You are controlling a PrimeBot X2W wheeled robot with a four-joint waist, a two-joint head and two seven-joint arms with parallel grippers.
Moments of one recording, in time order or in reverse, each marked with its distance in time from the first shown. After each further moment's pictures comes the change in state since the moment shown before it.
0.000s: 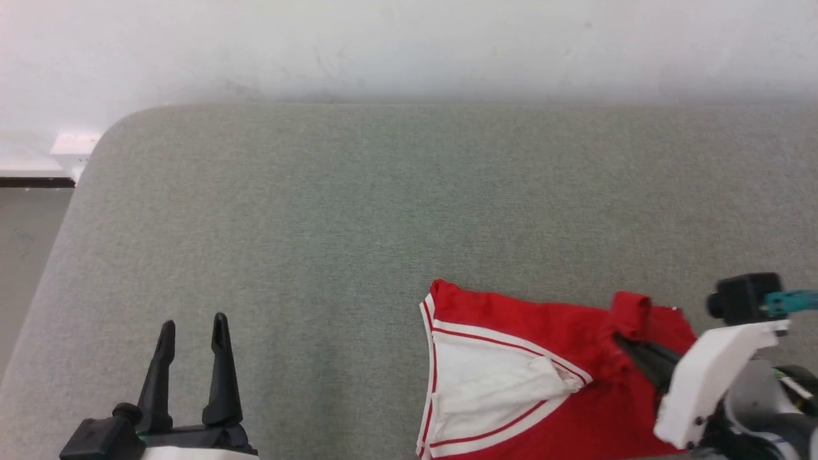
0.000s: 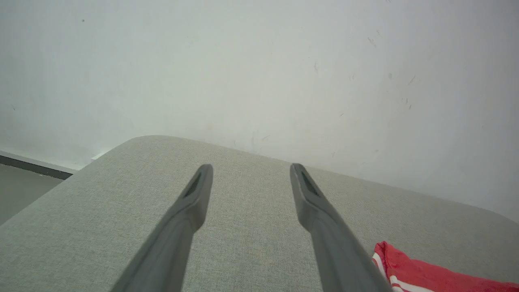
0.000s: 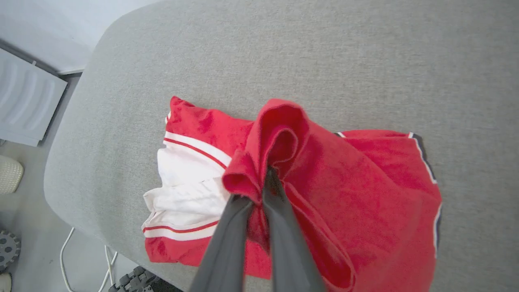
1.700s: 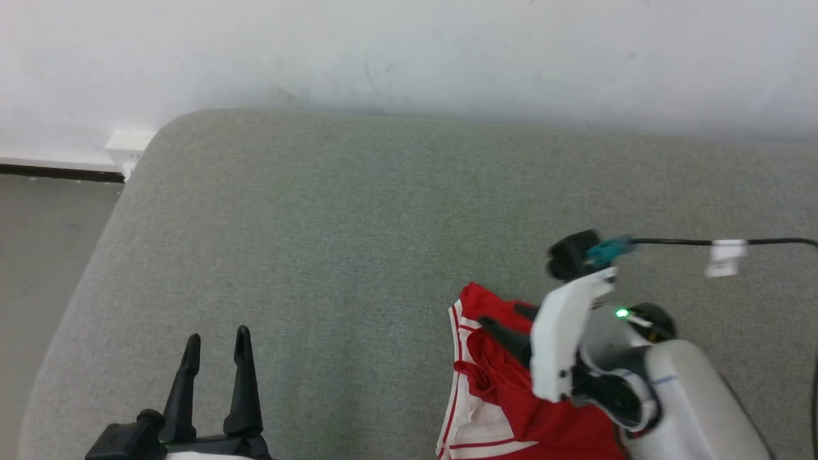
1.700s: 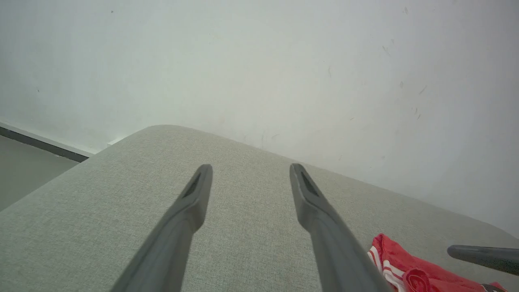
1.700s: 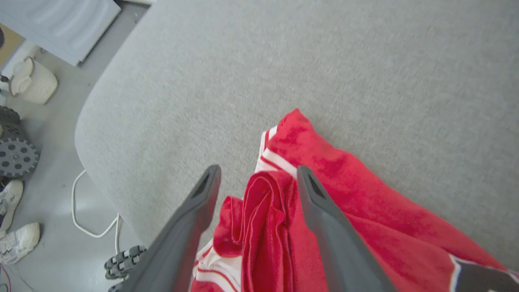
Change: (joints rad) left arm 0.011 -0.011 -0.049 0.042 -0.037 0.012 0.000; right arm -0.324 0.024 0.379 0.487 -0.016 0.000 -0.157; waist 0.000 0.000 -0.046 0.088
